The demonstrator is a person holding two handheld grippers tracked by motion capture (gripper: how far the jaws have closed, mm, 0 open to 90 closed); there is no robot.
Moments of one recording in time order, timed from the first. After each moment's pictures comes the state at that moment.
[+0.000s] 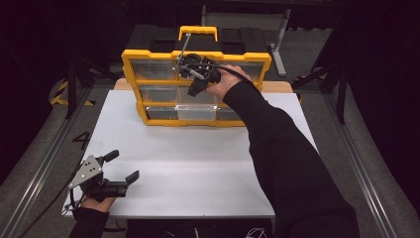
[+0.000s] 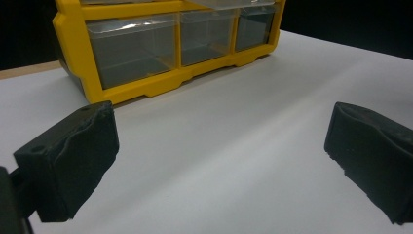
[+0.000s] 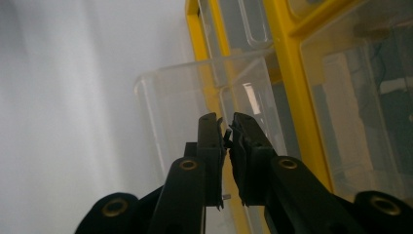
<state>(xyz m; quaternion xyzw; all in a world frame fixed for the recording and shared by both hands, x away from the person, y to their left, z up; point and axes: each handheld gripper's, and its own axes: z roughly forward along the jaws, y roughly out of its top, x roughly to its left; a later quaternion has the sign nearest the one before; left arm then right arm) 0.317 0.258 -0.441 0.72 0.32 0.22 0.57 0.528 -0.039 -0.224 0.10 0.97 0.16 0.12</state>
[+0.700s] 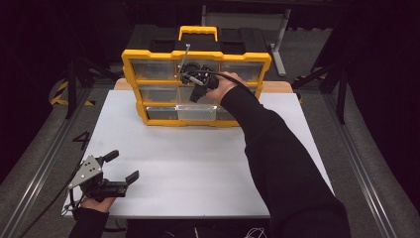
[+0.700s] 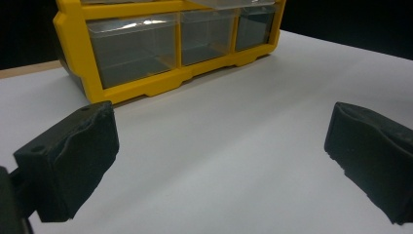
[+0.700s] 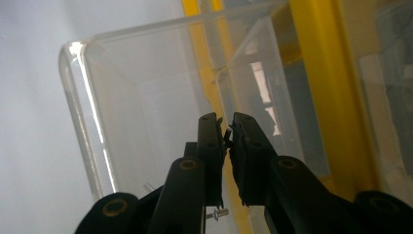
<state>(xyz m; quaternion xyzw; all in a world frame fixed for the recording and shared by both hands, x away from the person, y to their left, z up) 0.317 0.259 -0.442 0.72 0.32 0.22 0.57 0.551 -0.038 -0.263 0.11 0.98 0.13 0.09</state>
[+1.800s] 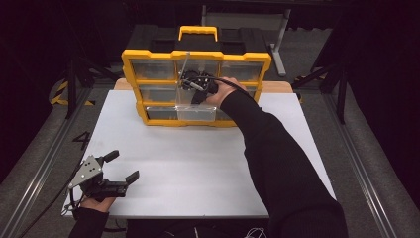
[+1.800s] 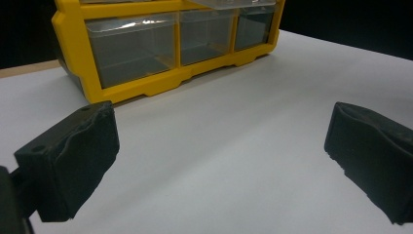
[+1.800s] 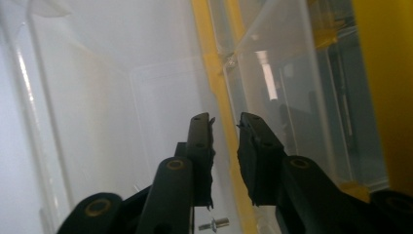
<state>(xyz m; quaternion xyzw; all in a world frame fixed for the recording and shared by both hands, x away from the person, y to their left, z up) 0.318 0.258 -0.442 0.72 0.32 0.22 0.57 0.554 -0.039 -0.281 0.11 0.98 0.13 0.08</state>
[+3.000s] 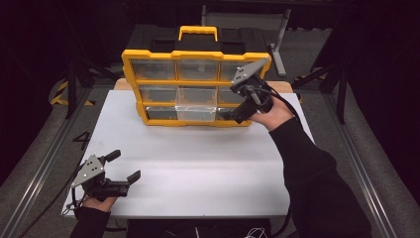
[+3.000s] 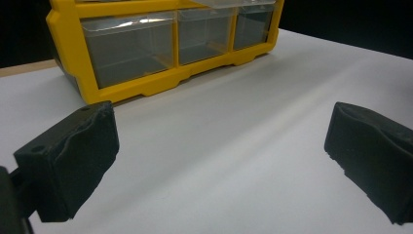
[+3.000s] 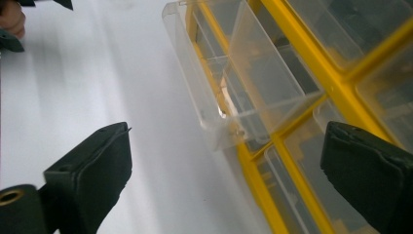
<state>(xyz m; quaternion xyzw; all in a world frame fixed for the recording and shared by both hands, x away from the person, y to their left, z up) 0.319 0.255 -0.442 0.72 0.32 0.22 0.57 0.460 -0.172 -0.244 0.15 0.91 0.36 0.15</state>
